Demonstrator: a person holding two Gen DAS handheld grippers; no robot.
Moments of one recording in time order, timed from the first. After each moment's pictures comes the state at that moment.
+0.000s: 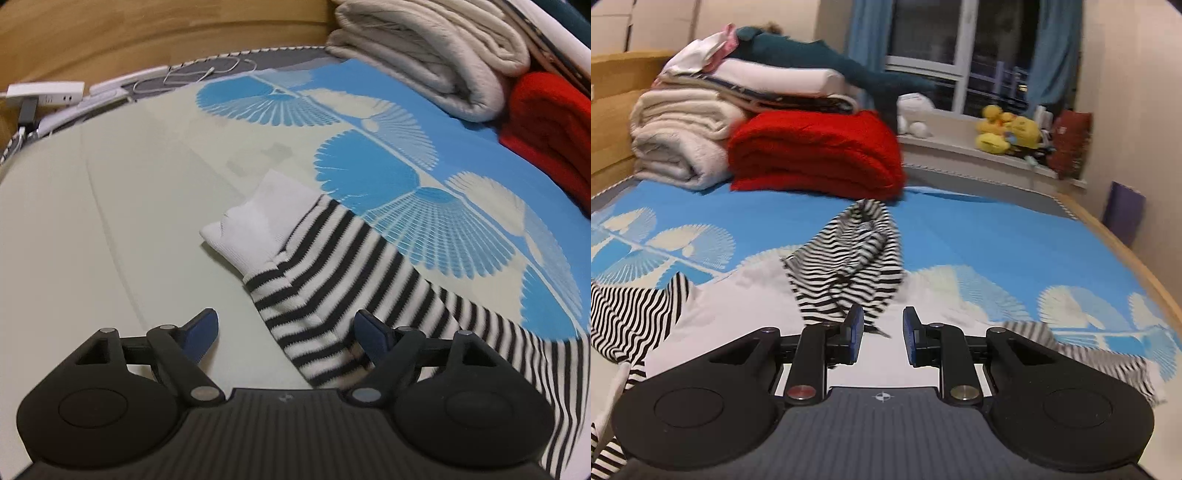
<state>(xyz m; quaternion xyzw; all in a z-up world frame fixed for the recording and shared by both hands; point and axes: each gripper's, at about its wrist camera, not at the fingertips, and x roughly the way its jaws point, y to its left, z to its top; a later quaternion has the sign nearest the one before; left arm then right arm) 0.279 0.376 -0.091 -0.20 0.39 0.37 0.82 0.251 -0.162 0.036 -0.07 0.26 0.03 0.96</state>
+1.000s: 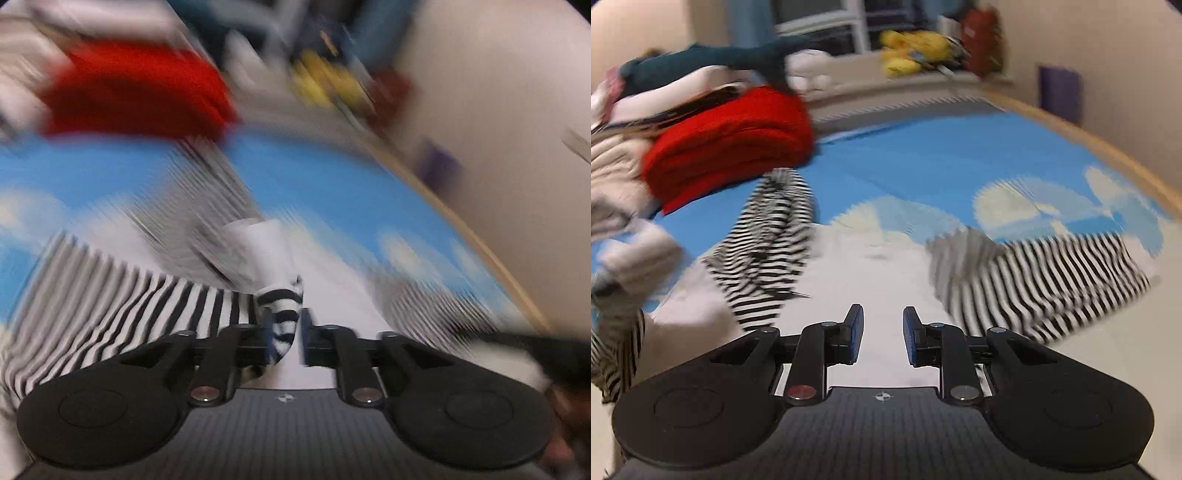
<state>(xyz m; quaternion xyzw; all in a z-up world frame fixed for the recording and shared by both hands) 0.286 -0.057 0.002 -0.09 0.37 -0.20 0.90 0.252 -0.305 0.006 0.14 0.35 -0.08 0.92</state>
